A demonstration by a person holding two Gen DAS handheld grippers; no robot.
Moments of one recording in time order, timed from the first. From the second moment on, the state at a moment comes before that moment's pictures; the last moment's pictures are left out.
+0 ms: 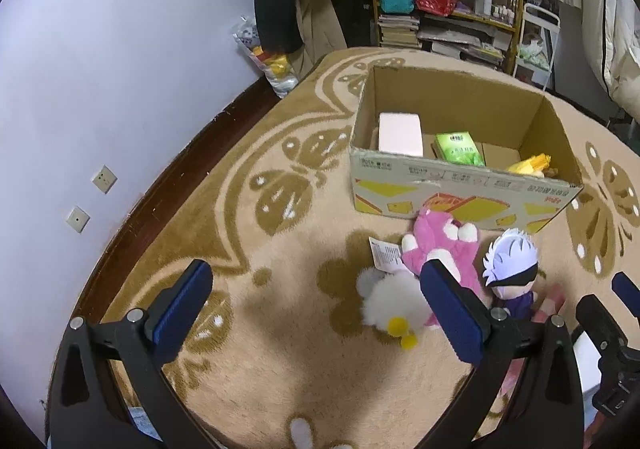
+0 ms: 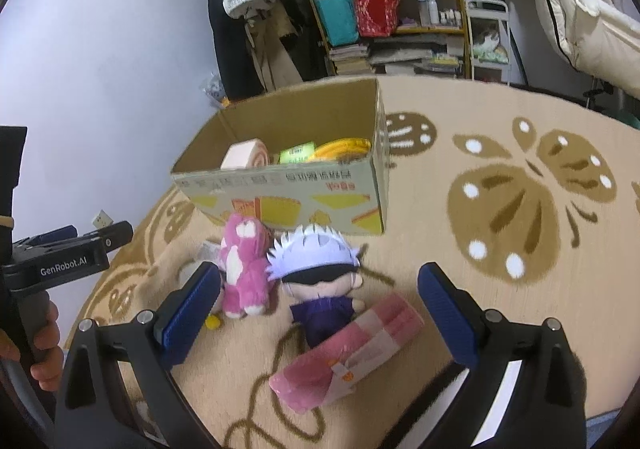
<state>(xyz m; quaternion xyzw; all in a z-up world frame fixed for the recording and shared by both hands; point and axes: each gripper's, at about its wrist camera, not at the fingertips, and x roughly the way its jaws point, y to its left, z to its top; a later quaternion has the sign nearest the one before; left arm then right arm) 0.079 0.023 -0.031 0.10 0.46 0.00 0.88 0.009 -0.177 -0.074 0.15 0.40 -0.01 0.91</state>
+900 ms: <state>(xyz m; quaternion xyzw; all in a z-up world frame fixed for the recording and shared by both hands) 0.093 -0.003 -0.080 0.16 0.51 -0.02 0.84 0.004 -0.205 -0.136 0.24 0.51 -0.06 0.83</state>
